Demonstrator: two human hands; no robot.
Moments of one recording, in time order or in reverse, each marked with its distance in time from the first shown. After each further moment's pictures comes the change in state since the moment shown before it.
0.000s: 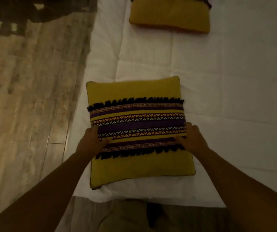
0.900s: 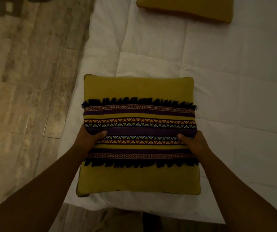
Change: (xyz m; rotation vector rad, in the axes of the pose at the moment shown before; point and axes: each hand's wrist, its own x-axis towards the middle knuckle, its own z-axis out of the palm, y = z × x) left_hand 0.067 -0.023 0.025 -0.721 0.127 -0.154; right_hand 0.075 0.026 0.029 0.514 -0.048 0.184
